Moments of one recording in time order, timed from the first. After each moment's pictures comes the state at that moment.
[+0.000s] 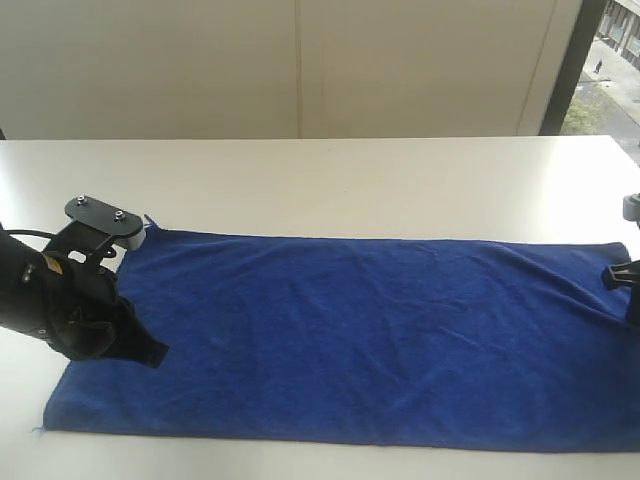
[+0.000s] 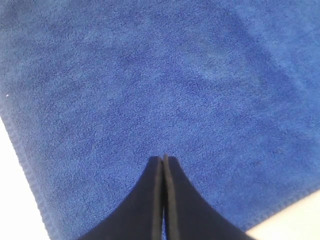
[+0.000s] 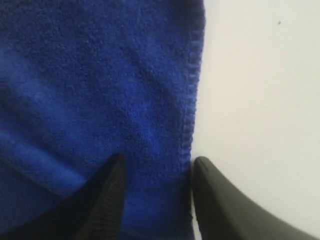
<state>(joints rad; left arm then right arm) -0.42 1.49 -0.70 -0.31 0.36 0.40 -0.44 2.00 -1.21 0.06 0.75 -0.32</state>
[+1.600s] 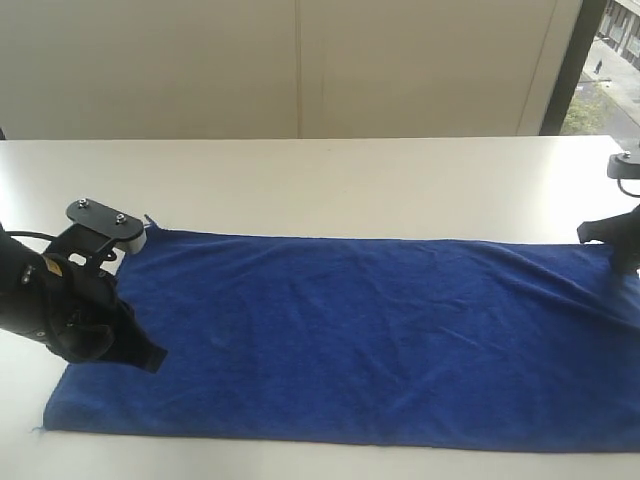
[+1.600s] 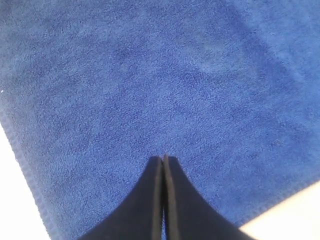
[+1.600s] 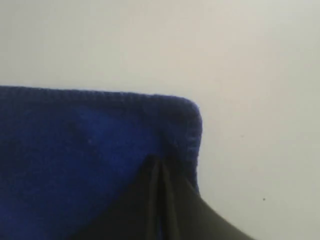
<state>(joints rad) -0.42 1.49 -0.70 -0.31 0.37 0.41 -0.43 2.12 -1.39 0.23 0.59 -0.41</state>
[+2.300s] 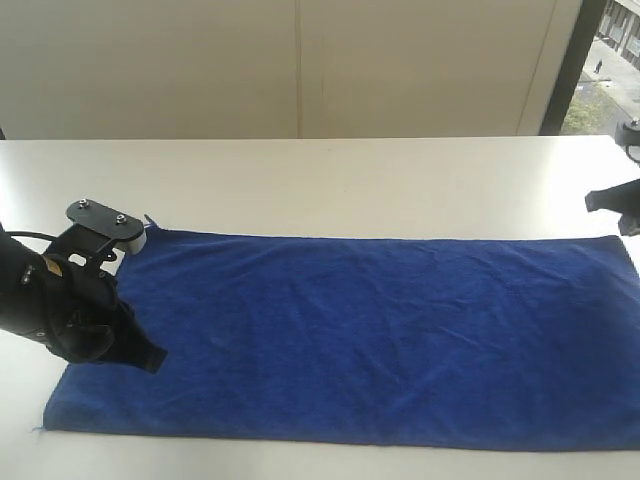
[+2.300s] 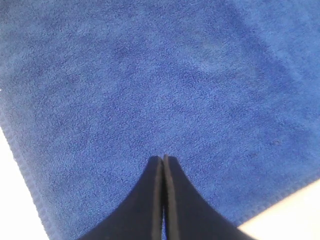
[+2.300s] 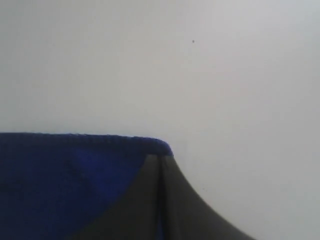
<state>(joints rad) -0.42 1.49 -0.70 -0.32 0.38 0.42 -0.43 2.10 -1.48 0.20 0.59 -0.41</state>
